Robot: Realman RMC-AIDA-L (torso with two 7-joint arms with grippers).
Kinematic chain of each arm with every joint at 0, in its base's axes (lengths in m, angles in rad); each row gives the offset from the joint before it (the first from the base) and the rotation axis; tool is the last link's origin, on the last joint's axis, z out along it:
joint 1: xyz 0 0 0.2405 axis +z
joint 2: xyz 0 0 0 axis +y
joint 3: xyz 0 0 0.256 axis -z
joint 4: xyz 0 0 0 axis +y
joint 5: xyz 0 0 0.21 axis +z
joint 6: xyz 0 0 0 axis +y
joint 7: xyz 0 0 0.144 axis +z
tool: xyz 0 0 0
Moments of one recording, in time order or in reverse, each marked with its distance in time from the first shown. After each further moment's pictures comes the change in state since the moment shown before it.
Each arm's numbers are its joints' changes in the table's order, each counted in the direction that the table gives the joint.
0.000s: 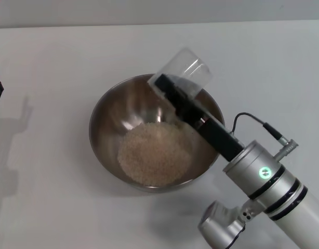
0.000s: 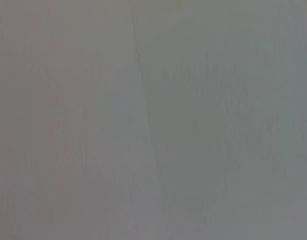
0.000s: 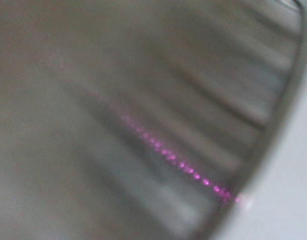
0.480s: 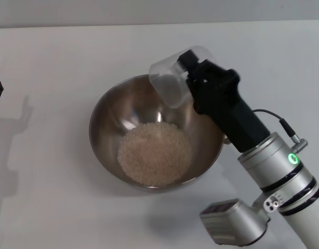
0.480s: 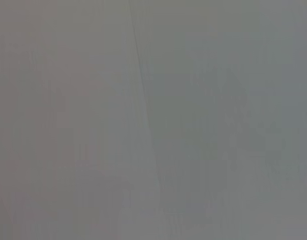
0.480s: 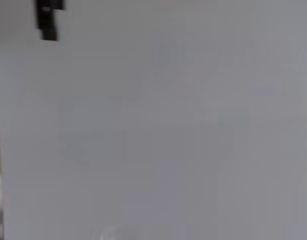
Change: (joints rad) left arm 0.000 0.000 0.000 0.000 0.000 0.002 0.000; right arm -0.038 0.000 -0.062 0.008 0.006 -0.112 0.658
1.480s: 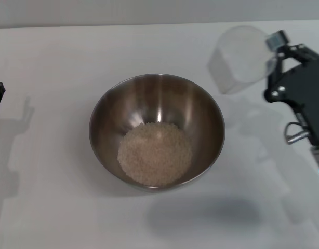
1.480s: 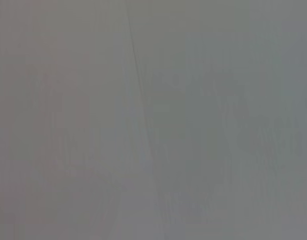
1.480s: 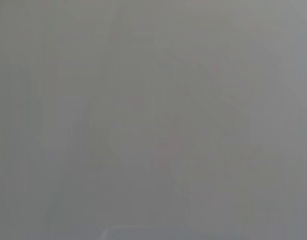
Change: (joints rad) left arm 0.002 0.000 -0.010 0.000 0.000 0.000 0.000; right arm -0.076 -0.008 -0.108 -0.277 -0.003 -0.258 1.487
